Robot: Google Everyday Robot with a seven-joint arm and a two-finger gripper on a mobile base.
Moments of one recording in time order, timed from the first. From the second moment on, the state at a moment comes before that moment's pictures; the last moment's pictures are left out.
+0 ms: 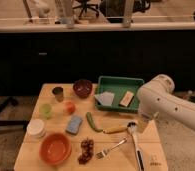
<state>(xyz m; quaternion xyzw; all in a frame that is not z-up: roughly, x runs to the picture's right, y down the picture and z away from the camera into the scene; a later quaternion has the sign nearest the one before) 0.239 0.153 0.701 -0.26 0.12 0.23 0.93</state>
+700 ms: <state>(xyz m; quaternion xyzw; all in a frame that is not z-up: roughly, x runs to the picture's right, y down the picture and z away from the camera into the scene) 0.236 0.198 0.715 -0.31 0.08 0.36 0.88</state>
